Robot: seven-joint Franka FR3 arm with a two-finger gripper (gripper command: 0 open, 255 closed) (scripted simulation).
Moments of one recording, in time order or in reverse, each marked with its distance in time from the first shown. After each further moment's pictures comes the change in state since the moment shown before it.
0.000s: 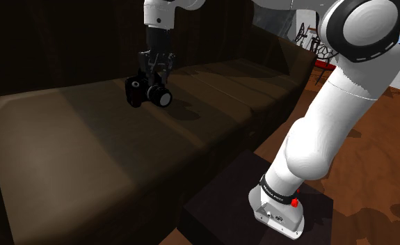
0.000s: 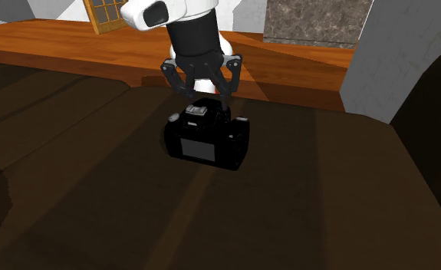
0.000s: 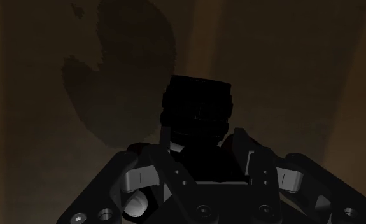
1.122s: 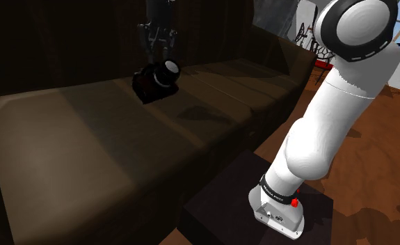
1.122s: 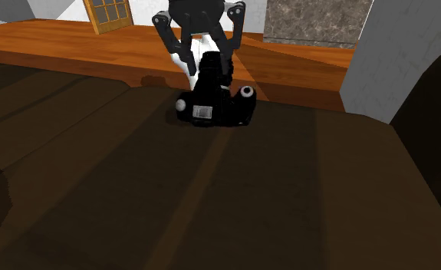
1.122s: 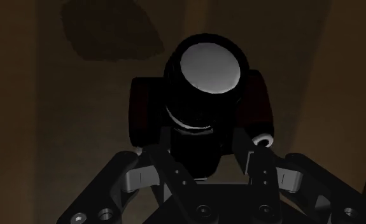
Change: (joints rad) arm -0.002 0.029 -0.002 0.221 -0.003 -0.193 0.027
